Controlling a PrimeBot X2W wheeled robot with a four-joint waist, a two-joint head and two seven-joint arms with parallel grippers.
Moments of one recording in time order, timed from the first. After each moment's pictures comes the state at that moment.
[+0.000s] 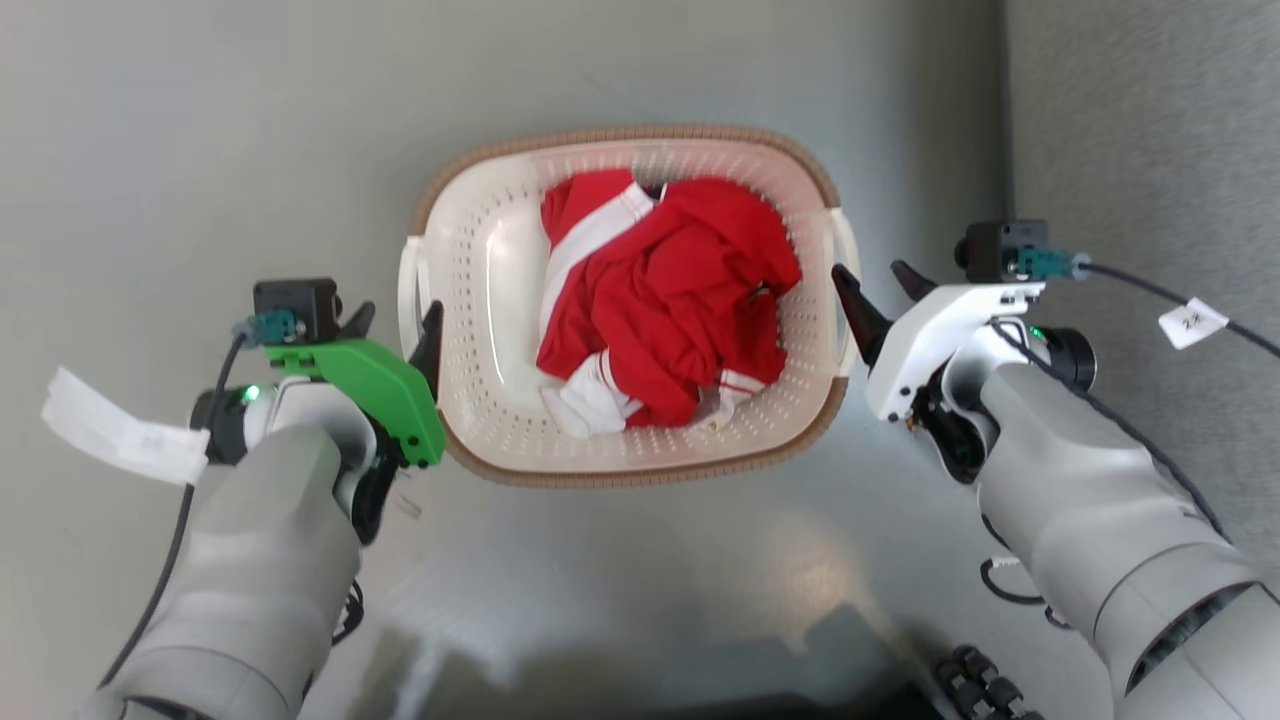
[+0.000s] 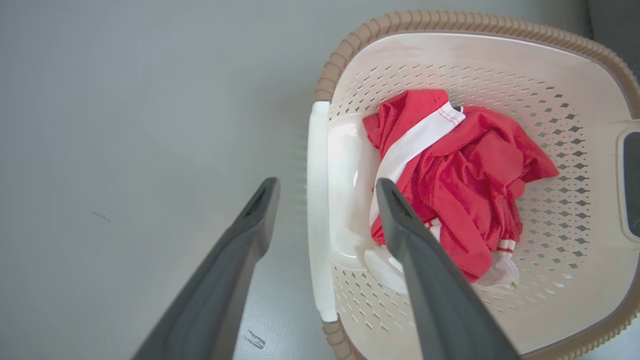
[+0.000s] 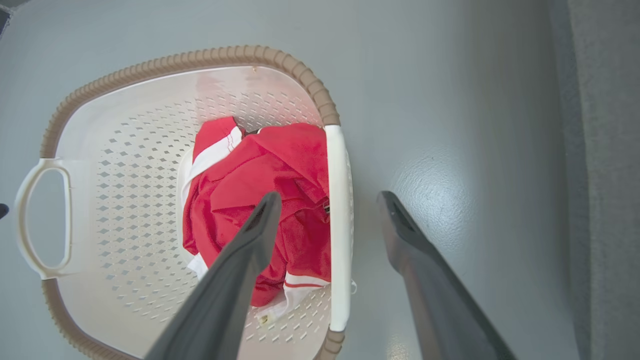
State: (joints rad) left arm -0.84 0.03 -0.76 1.20 -0.86 -0.13 -0.24; right arm -0.85 -0.06 0.84 1.22 0.91 0.12 -0.23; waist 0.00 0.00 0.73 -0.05
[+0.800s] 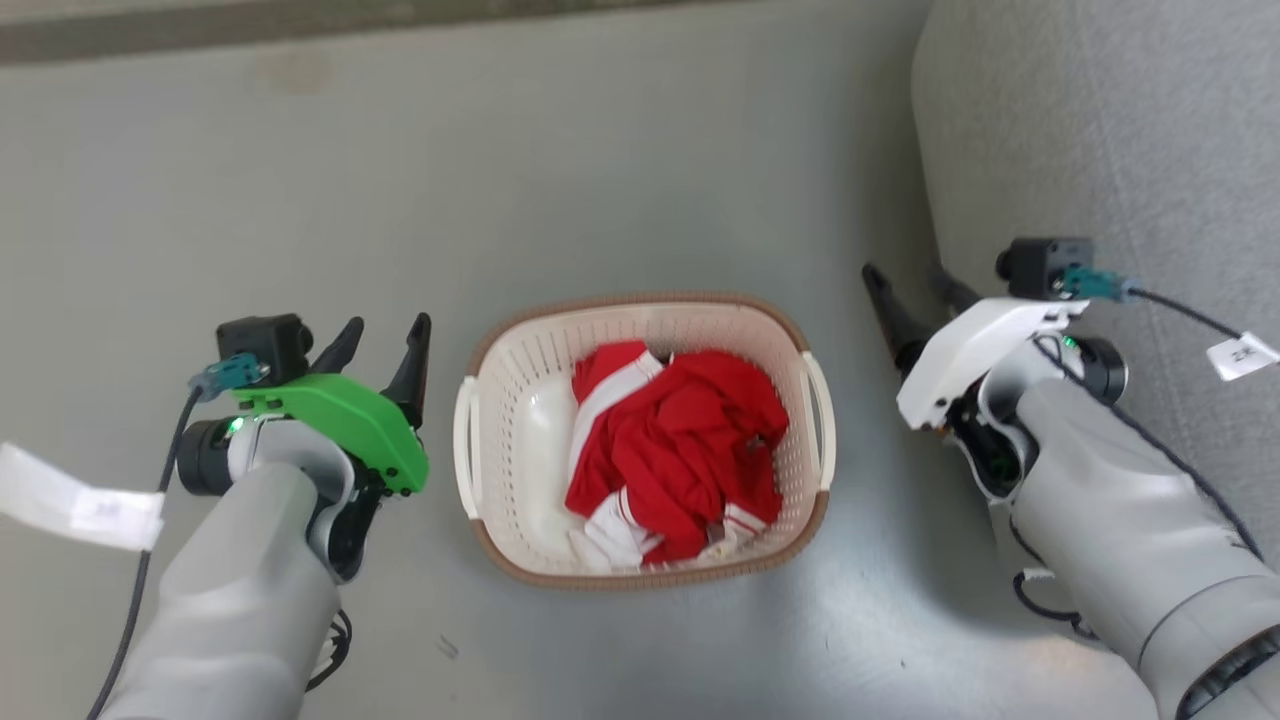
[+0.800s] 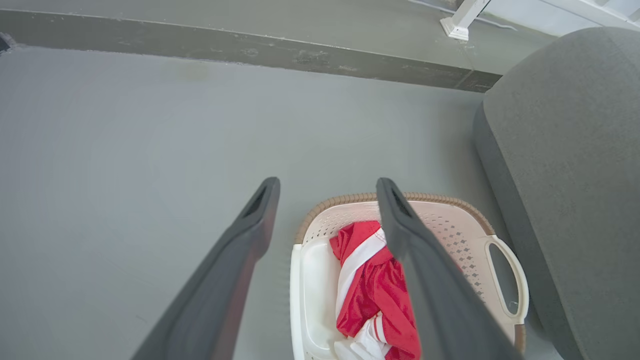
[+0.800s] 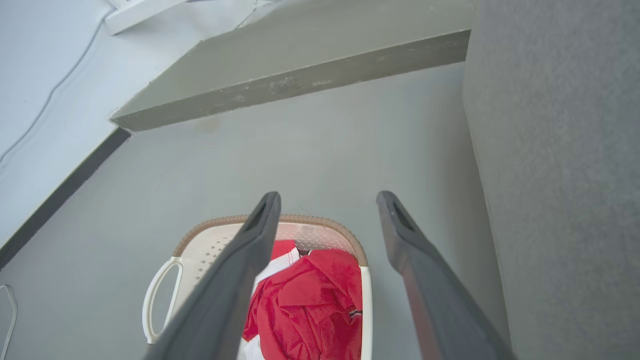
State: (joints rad) left arm -0.69 0.12 -0.65 0.94 -0.84 -0.13 -0.25; right arm -0.75 -0.15 0.76 1.05 0.87 0.12 -0.25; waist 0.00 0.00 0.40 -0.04
